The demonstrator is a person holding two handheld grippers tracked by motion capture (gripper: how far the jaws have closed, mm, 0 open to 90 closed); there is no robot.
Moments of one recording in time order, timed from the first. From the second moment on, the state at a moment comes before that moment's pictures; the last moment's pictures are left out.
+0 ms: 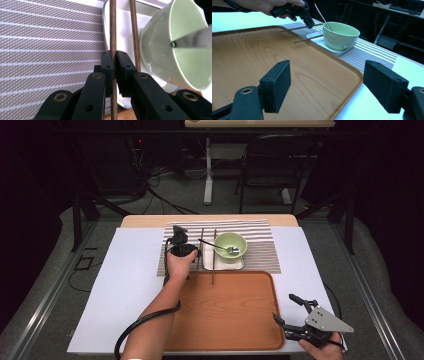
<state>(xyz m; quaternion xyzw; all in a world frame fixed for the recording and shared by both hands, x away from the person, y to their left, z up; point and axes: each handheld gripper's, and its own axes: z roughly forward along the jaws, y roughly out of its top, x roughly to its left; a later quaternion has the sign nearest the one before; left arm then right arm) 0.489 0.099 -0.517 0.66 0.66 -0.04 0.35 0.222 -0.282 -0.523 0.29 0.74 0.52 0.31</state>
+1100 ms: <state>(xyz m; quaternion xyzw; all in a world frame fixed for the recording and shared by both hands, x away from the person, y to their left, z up) 0.371 0.175 -0.515 0.64 0.67 -0.04 0.37 0.221 -0.279 -0.524 0.29 0.74 0.52 0.31</state>
